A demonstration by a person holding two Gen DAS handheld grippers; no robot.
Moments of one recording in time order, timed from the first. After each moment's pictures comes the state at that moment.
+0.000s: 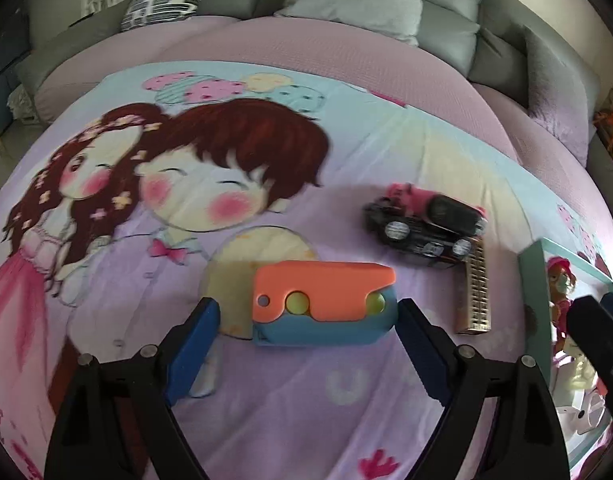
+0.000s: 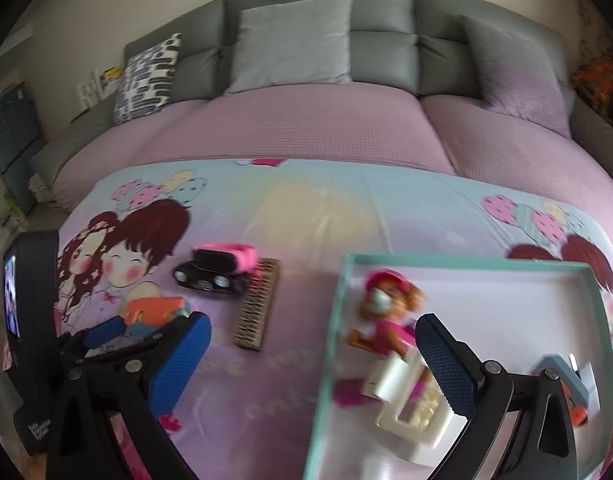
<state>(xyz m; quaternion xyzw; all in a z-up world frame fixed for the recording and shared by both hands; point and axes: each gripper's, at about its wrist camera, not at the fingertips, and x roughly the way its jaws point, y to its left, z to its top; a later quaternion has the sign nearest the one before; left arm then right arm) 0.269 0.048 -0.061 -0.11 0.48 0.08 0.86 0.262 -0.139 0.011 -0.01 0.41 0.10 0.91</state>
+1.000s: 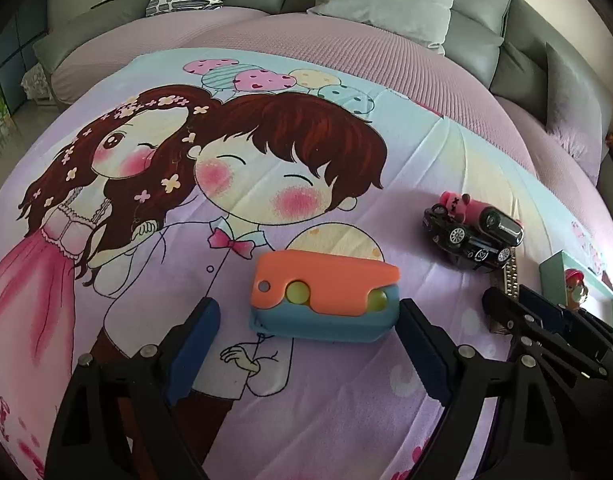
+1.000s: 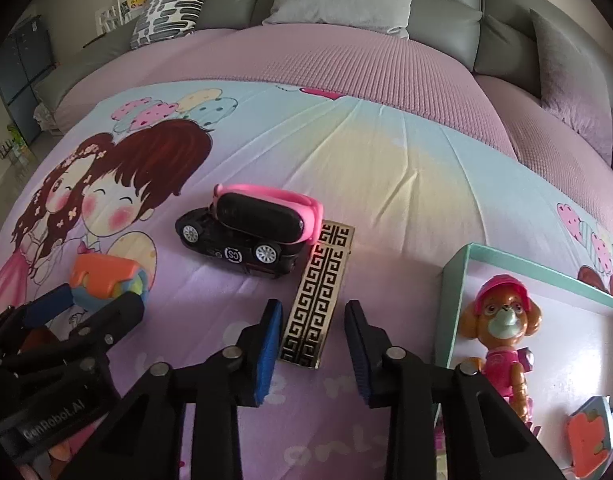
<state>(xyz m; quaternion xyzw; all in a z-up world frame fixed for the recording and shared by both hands) 0.261 0.079 -0.067 -0.13 0.49 0.09 0.86 0.303 -0.080 -0.049 -0.09 0.49 0.12 0.86</state>
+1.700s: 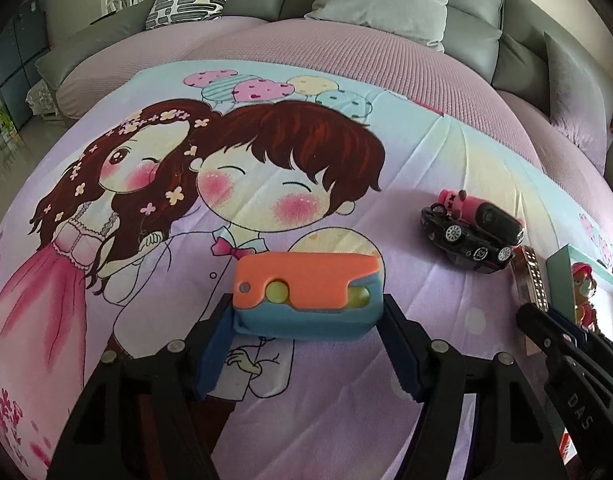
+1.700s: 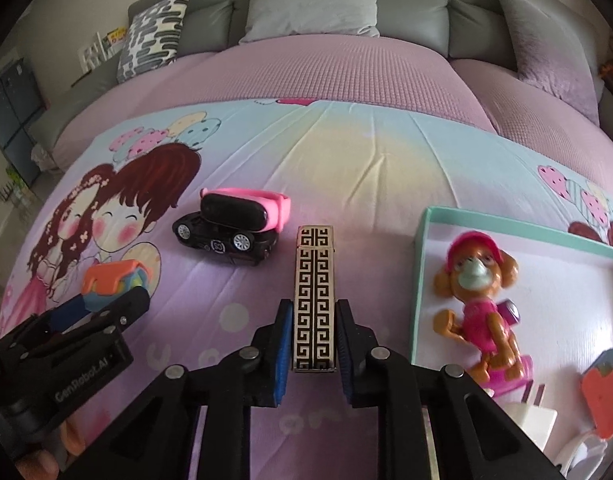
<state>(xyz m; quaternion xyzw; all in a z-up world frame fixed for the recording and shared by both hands) 0.263 0.073 -0.061 -0.11 0.48 0.11 0.86 0.278 -0.109 -0.036 -0.01 0.48 0.11 0.87</state>
